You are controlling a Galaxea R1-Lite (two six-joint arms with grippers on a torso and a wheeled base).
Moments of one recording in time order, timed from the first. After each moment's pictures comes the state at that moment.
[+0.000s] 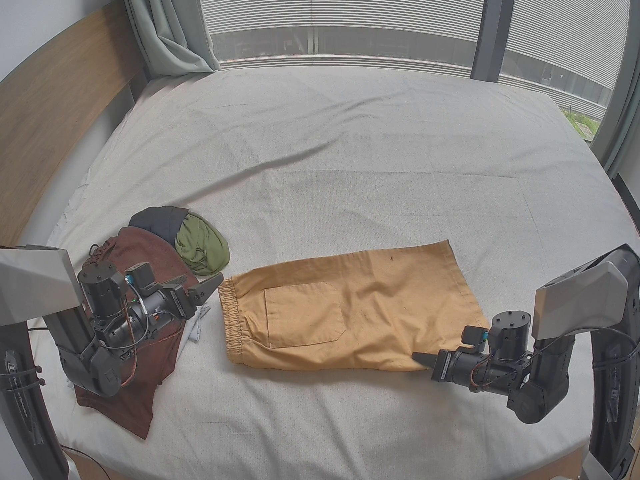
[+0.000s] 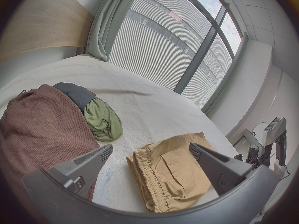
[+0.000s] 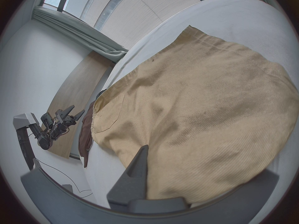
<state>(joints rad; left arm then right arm) -0.09 2.18 -0.48 -1.55 -0.37 -0.31 0.35 2.40 -0.38 -1.54 0.35 0.53</state>
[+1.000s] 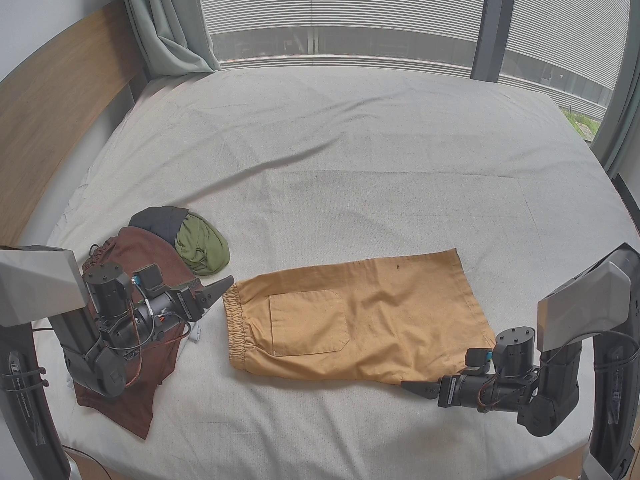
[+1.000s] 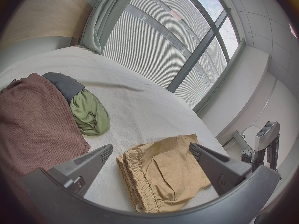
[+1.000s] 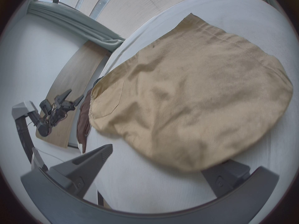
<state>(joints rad) -0.11 2.20 -0.50 -1.55 -0.45 -0.37 0.38 2.38 -0.24 -1.54 0.35 0.48</state>
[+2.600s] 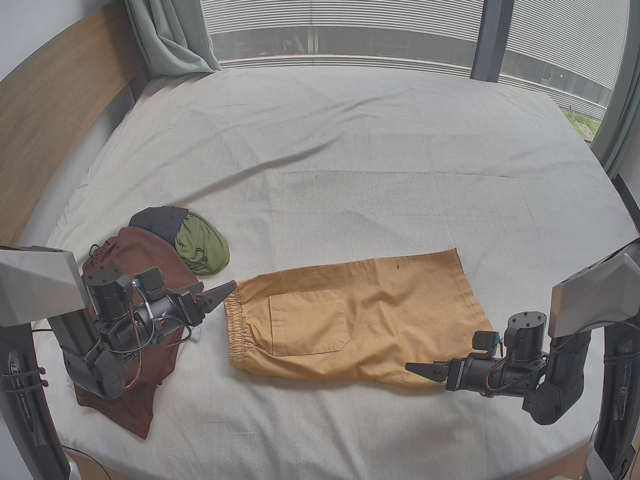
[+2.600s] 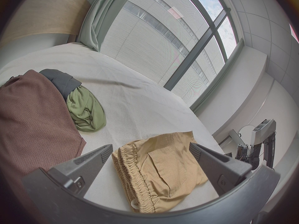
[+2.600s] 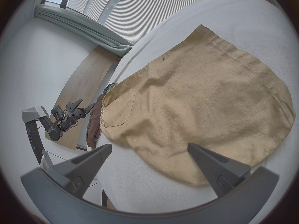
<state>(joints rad) -0.12 2.19 -0.48 -1.55 -0.49 -0.37 0.32 2.34 -0.28 -1.54 0.47 0.48</state>
